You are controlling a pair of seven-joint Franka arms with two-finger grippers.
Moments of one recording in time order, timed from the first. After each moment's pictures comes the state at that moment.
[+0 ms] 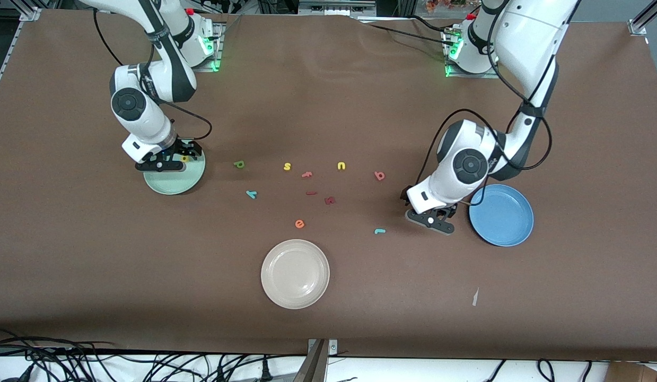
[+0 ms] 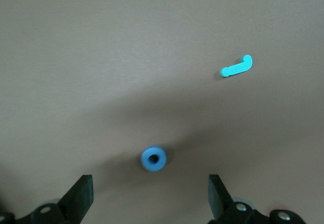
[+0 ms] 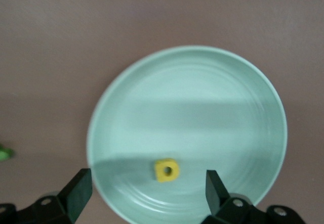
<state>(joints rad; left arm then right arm) -0.30 0.59 -0.09 -1.82 -0.01 2.41 -0.03 0.57 0.15 -0.35 -2.44 -0.09 2.52 0.26</state>
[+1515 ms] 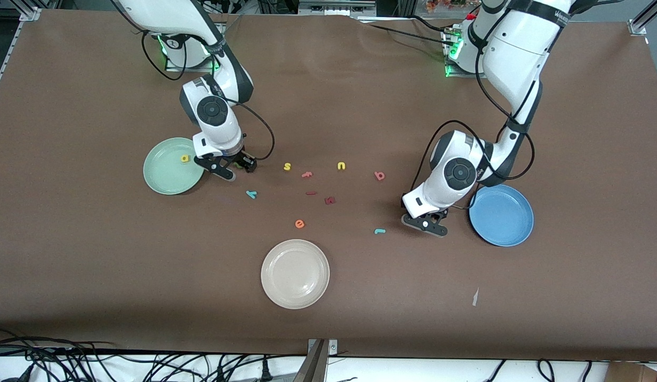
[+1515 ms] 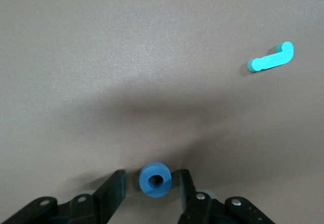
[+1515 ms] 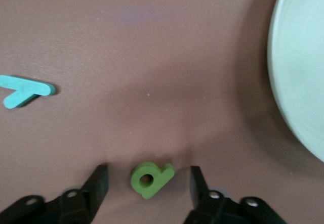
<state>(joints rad) -0.30 0.66 -0.09 -1.84 -0.01 2.50 -0.03 0.60 0.38 -0.10 -2.31 -0.08 2.63 1.05</state>
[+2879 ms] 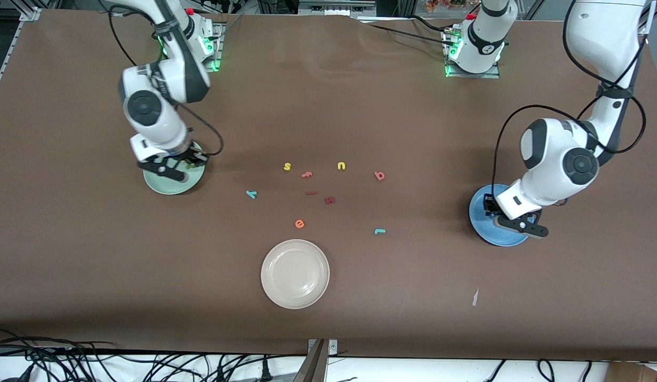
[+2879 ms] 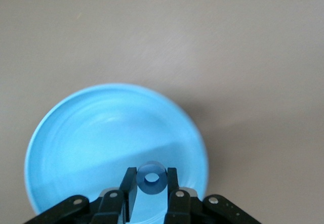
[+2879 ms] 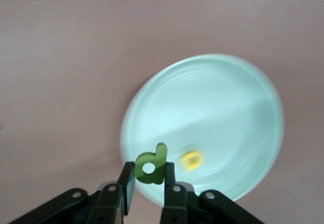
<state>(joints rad) 0.05 0.42 -0.07 -1.98 -0.01 2.39 0.24 0.59 0.16 -0.39 -2.31 -0.08 2.34 0.50</state>
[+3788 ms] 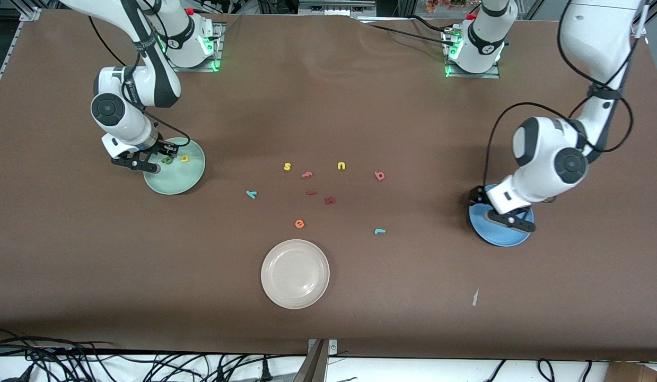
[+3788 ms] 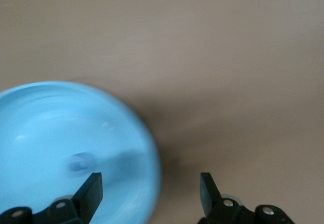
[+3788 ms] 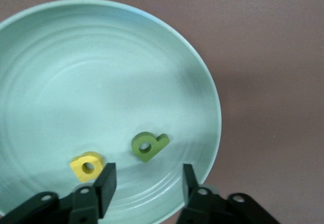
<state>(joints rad) -0.06 0.42 -0.10 -2.00 -0.10 2.40 0.23 0.59 0.19 -0.52 -2.51 -0.08 2.54 0.31</state>
